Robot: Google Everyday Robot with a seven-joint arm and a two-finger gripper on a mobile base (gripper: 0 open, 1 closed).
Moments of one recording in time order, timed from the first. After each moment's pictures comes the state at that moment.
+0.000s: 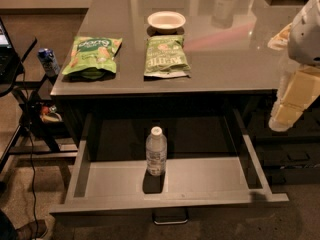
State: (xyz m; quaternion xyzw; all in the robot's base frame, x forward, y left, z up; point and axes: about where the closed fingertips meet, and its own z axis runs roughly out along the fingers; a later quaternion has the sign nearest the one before) arm 0.438 -0.217 0.976 -0.60 0.78 -0.03 0.16
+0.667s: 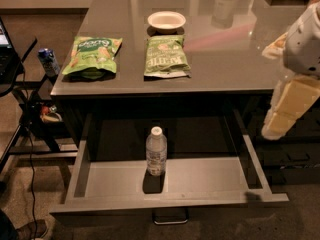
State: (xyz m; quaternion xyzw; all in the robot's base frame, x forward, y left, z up) arm 0.431 -0.204 0.965 -0.60 0.78 -0.01 0.17
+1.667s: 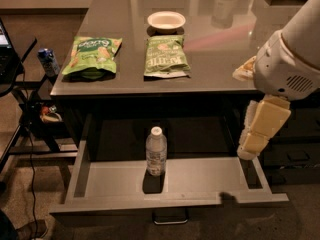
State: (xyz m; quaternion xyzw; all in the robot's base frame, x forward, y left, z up) arm 0.410 -0.157 0.934 -0.63 0.76 0.07 0.16
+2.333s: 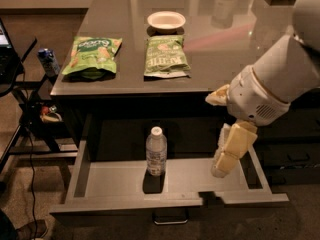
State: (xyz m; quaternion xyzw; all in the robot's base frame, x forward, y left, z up) arm 0.405 -0.116 0.880 -0.64 0.73 0.16 0.18
